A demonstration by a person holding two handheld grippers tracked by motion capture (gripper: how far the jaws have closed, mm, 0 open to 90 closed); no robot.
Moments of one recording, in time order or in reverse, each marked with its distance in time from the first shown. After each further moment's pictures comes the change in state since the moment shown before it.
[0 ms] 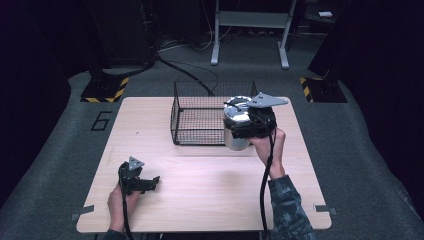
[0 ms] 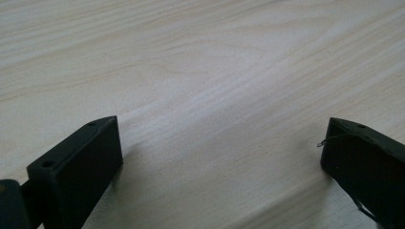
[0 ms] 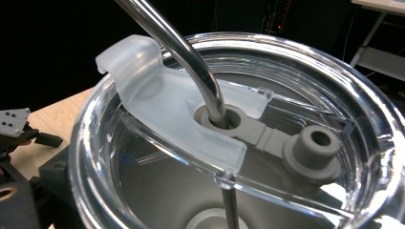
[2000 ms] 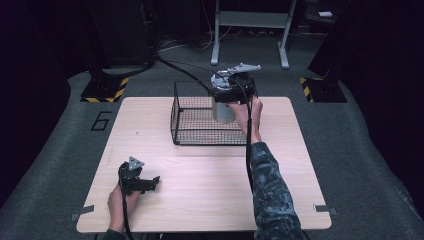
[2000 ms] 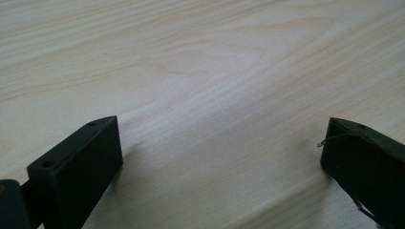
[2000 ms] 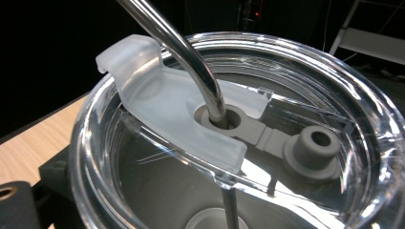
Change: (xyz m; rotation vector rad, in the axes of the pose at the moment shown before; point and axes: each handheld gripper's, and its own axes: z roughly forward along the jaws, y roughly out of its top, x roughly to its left) left arm 0.000 0.000 0.000 0.000 0.001 0.000; right arm -0.041 0.048 0.103 0.040 -0.086 0.098
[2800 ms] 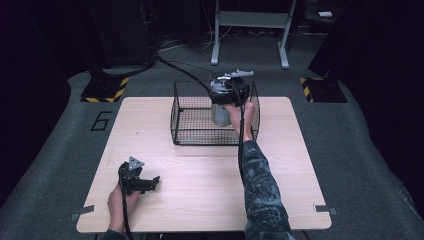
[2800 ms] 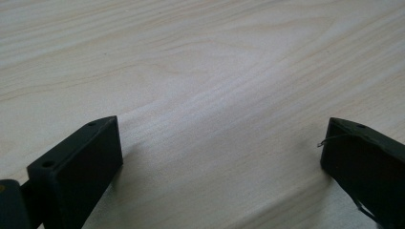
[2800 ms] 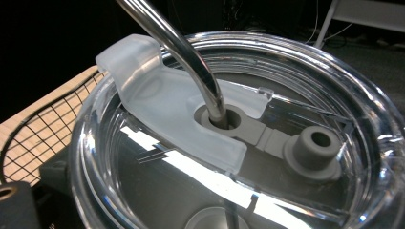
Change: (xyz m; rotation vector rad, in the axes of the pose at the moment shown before) left arm -0.001 0.000 0.000 0.002 -0.005 -0.010; right arm -0.015 -0.029 0.055 0.052 -0.043 0.080
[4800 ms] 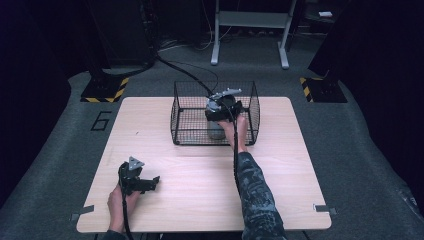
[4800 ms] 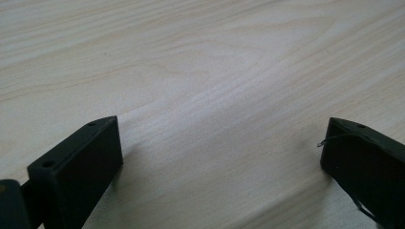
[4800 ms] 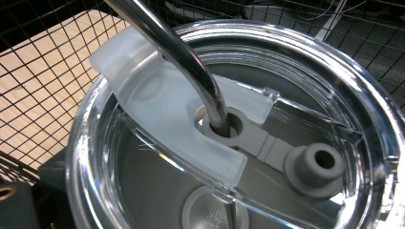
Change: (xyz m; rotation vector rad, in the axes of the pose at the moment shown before) left arm 0.000 0.000 0.001 -0.007 0.002 -0.002; right arm 0.013 -0.055 0.040 0.106 0.016 -0.050
